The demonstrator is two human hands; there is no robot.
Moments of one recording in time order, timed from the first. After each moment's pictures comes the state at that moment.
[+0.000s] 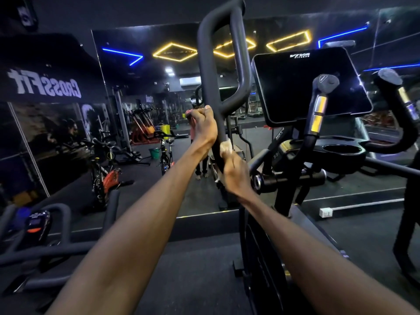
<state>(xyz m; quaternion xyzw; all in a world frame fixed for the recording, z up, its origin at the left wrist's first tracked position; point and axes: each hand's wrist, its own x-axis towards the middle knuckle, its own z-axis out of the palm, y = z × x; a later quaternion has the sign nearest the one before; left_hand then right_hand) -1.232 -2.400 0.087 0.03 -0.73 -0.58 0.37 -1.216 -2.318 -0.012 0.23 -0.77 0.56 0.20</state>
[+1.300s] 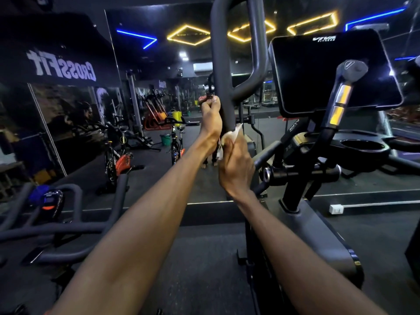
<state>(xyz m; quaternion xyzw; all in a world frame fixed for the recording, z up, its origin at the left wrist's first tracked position) -1.219 -2.400 0.077 0.02 -0.65 -0.68 0.35 -1.209 -2.339 -0.029 0.23 -0.71 0.53 0.39</state>
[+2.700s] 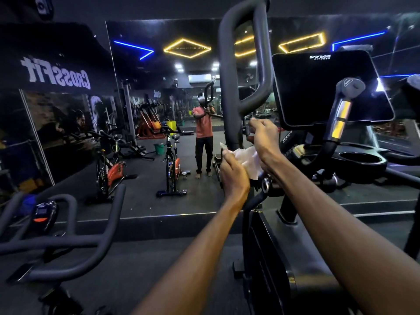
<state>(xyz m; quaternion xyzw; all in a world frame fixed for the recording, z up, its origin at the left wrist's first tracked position) -1.198 -2.353 -0.001 0.10 -0.64 -0.63 0.43 -1.266 -2.309 0.062 0.15 -0.63 0.75 0.16</state>
